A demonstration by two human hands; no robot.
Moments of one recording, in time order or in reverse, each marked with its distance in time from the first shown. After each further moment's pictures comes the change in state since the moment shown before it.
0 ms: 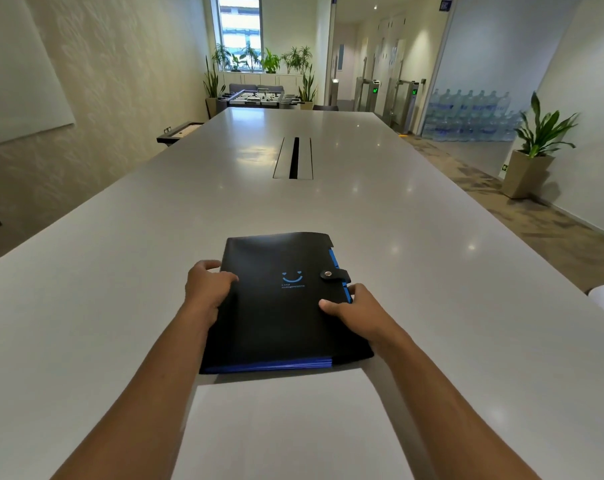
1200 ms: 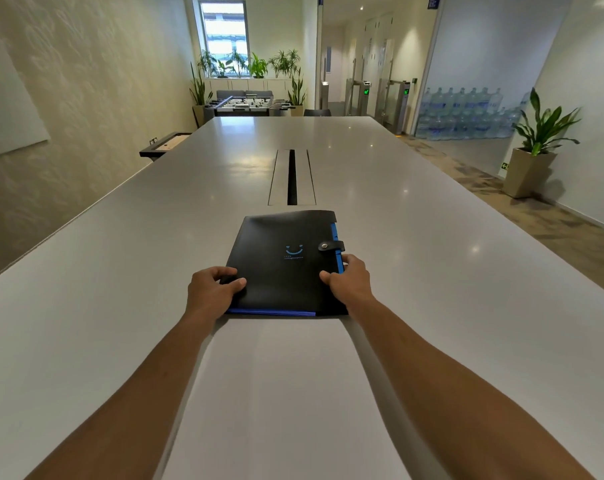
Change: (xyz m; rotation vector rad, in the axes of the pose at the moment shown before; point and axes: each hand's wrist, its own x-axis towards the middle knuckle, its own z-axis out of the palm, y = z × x) left_hand 0.193 0.034 0.071 0.161 -0.104 0.265; right_hand 0.259 -0.076 0.017 0.095 0.339 -0.169
